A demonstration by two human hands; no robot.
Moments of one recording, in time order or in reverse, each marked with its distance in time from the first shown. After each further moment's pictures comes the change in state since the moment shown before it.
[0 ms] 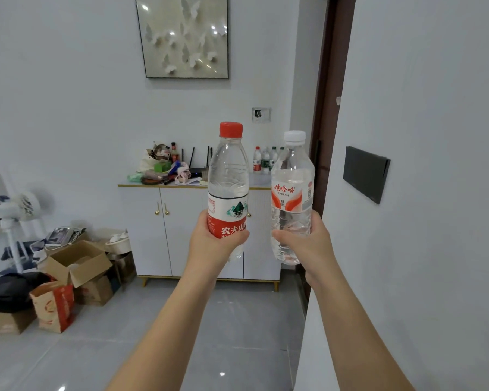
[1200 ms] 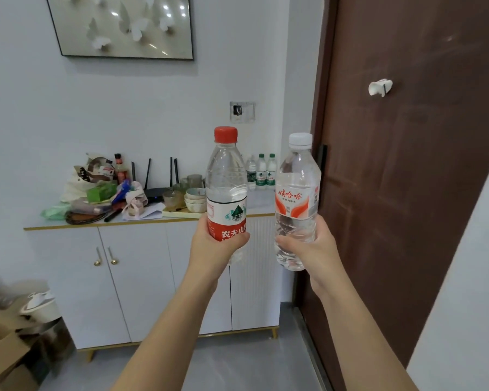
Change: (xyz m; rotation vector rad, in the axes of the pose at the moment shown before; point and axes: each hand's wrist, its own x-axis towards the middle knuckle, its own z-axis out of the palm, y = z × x) left_hand 0.456 -0.145 0.072 -0.094 -0.161 -0.013; right_hand 0.405 0.125 0.113 0.021 0.100 -0.022
